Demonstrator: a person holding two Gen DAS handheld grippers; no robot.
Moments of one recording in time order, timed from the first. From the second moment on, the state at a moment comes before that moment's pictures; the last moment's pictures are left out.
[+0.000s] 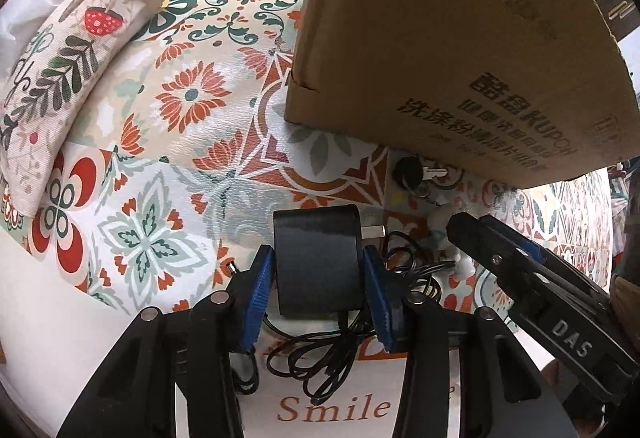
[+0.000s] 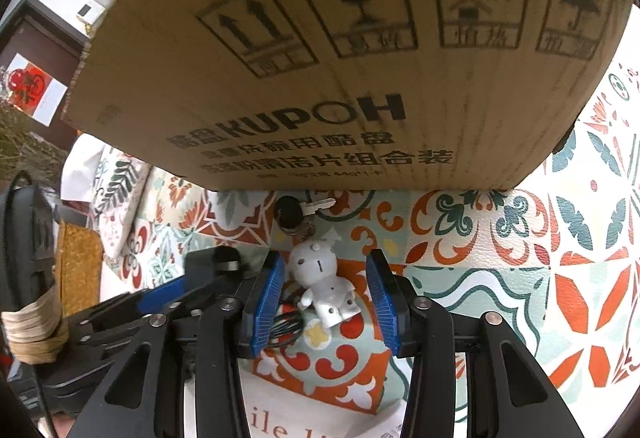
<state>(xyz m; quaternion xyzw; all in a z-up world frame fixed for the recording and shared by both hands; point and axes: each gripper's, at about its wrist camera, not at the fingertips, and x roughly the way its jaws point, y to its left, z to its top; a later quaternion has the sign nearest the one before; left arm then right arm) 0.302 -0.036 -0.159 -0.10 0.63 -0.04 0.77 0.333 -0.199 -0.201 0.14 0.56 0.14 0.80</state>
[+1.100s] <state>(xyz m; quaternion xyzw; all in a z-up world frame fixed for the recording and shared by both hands) 0.261 -0.026 -0.129 -0.09 0.56 -0.06 0.82 0.303 -0.183 -0.170 0.05 0.51 0.10 0.85</state>
